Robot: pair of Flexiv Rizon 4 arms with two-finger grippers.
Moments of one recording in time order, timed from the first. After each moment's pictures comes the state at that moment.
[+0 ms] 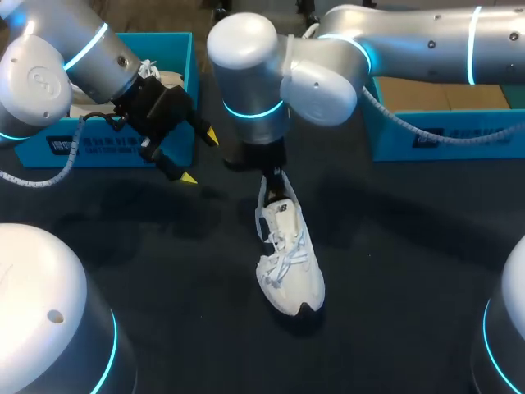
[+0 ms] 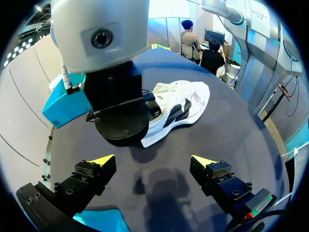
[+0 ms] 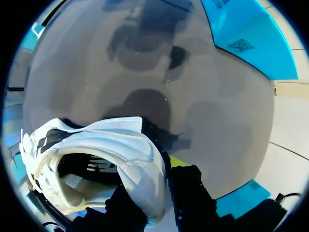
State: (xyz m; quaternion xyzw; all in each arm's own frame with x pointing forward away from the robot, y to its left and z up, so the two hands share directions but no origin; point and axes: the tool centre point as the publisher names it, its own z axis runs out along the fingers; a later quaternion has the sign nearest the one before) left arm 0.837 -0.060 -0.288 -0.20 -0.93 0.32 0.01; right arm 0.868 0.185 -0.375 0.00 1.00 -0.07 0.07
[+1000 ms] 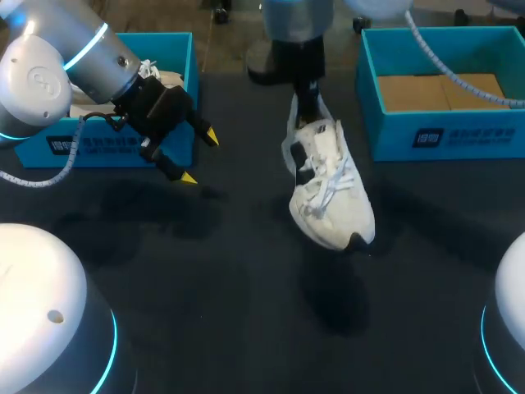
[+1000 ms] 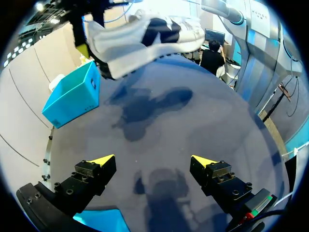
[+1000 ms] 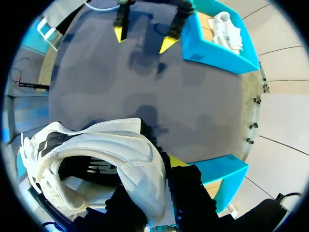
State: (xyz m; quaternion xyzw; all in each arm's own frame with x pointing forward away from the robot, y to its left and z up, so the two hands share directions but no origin) left arm 0.837 -0.060 -0.288 -0.20 -0.93 0.32 0.01; right arm 0.877 0.128 -0.184 0.01 0.99 -0.07 0.08
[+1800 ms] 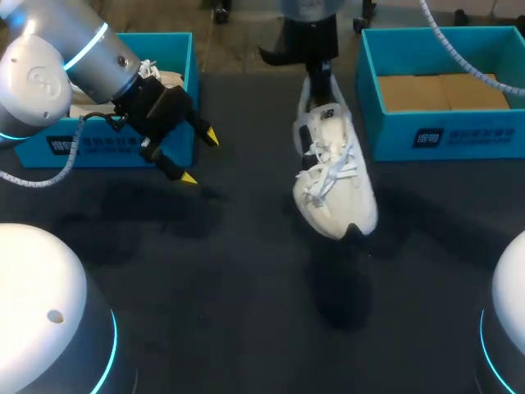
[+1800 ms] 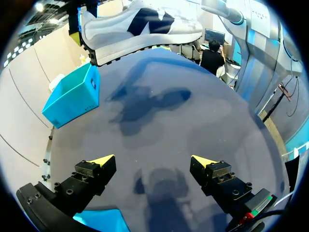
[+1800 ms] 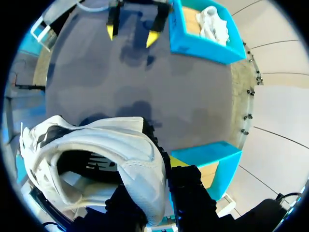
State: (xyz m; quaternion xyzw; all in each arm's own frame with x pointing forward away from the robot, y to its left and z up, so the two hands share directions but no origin) left arm 0.837 -0.060 -0.288 -0.20 -0.93 0.32 0.01; right arm 0.889 0.097 -0.162 0.02 0.99 -0.09 0.10
